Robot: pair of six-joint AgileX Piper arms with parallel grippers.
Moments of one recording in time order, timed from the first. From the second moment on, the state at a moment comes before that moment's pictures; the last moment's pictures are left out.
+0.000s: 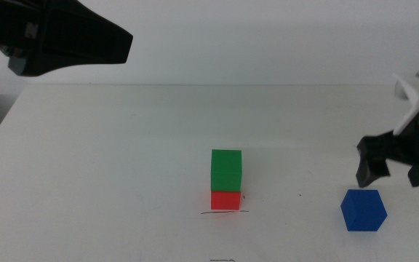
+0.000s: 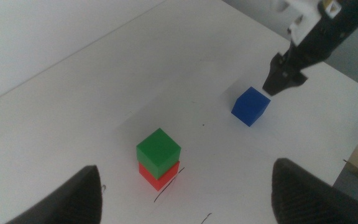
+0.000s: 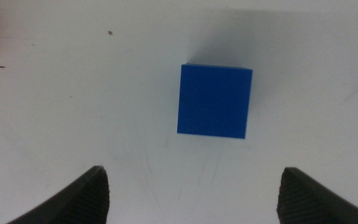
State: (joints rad) left arm -0.20 1.07 -1.43 -0.64 1.16 0.57; right arm 0.24 1.45 -1.16 0.05 1.12 0.19
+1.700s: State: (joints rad) left arm -0.20 1.07 -1.43 -0.64 1.16 0.57; right arm 0.39 1.63 -1.51 -0.12 1.22 0.45
